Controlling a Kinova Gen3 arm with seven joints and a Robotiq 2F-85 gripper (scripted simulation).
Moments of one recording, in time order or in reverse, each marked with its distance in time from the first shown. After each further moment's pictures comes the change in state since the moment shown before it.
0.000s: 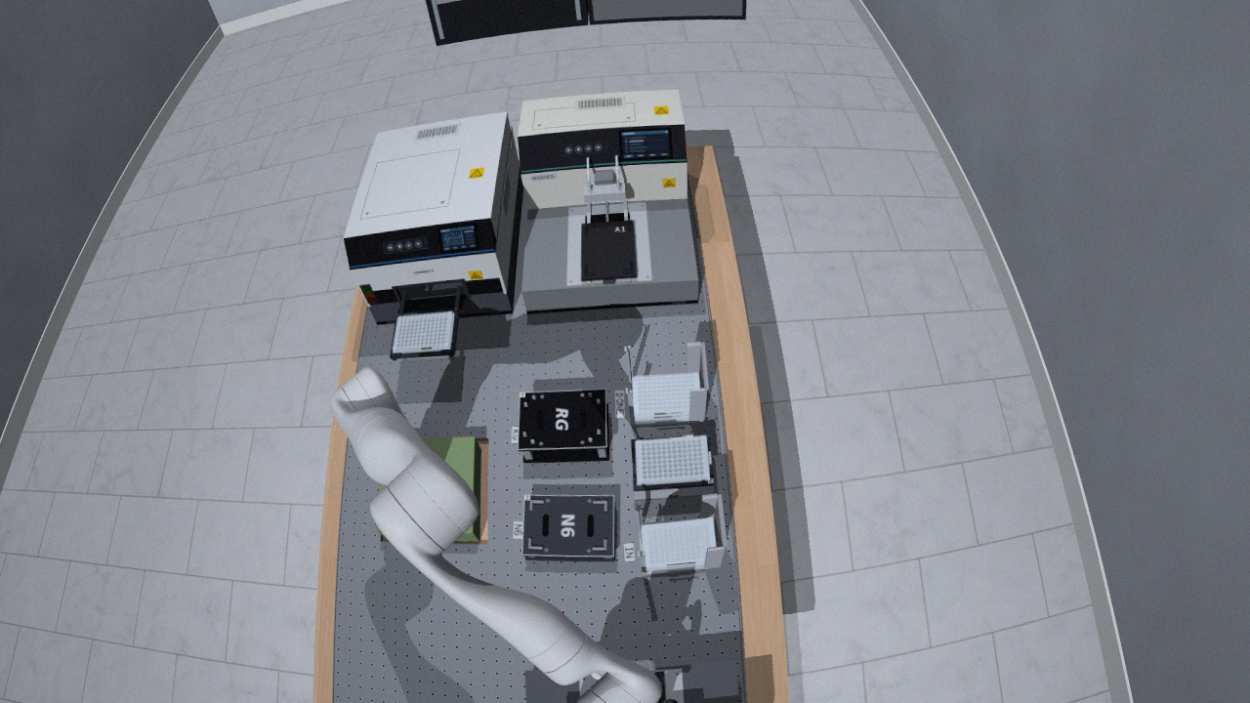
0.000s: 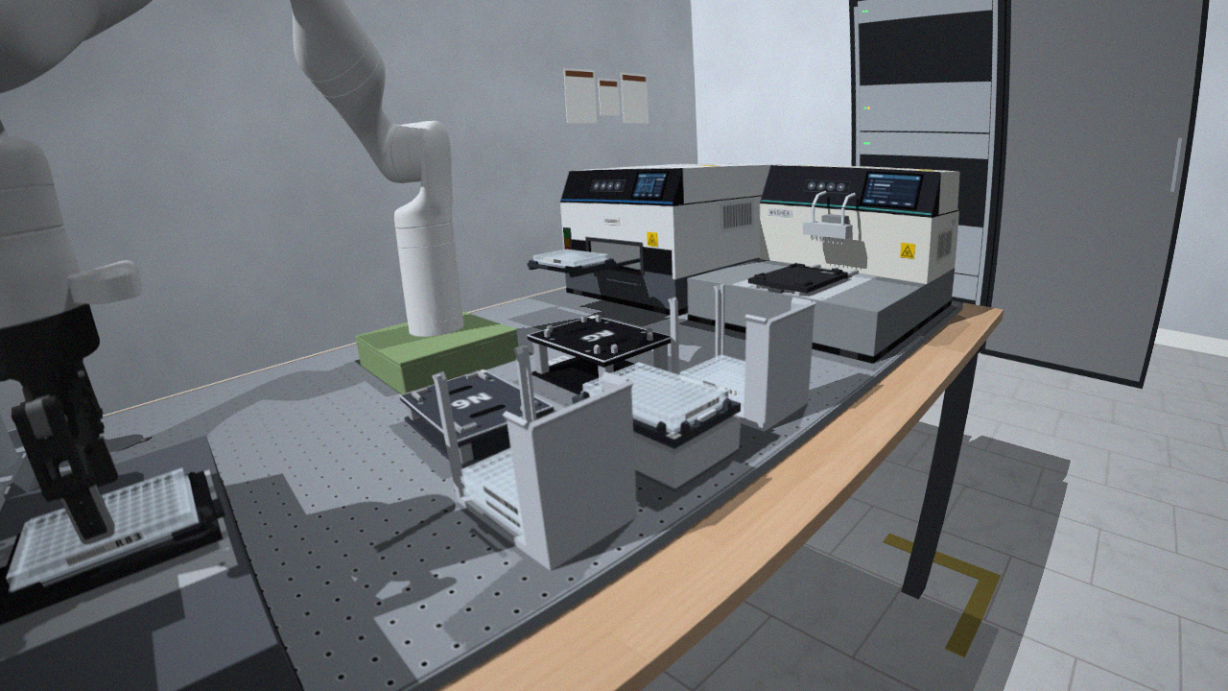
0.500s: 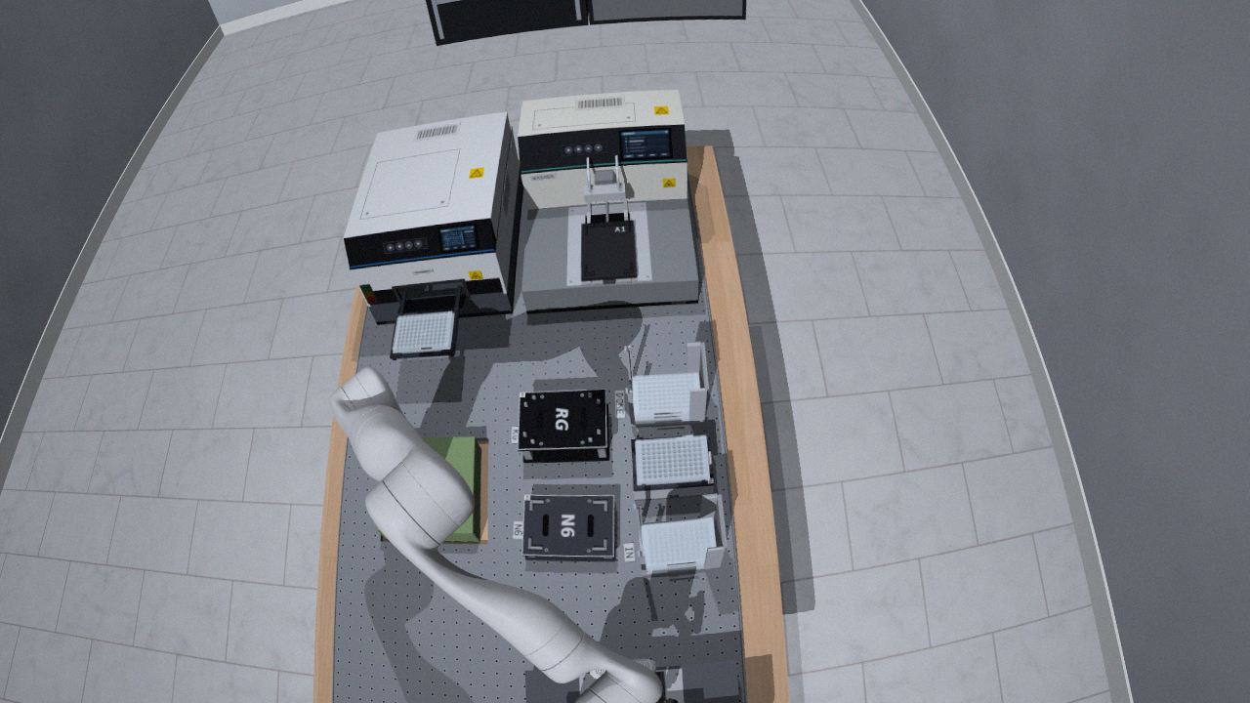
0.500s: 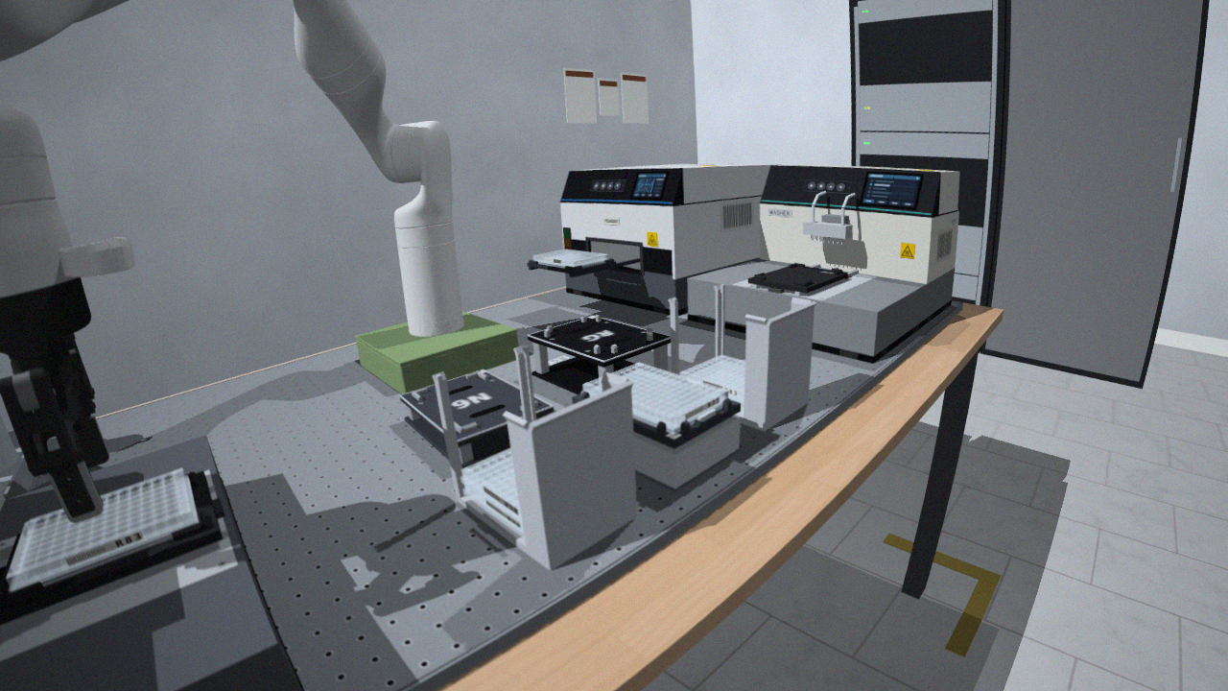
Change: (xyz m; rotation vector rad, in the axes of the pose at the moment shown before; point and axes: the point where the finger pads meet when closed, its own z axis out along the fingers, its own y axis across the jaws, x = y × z) arm -0.001 0.000 -0.018 0.001 -0.001 0.002
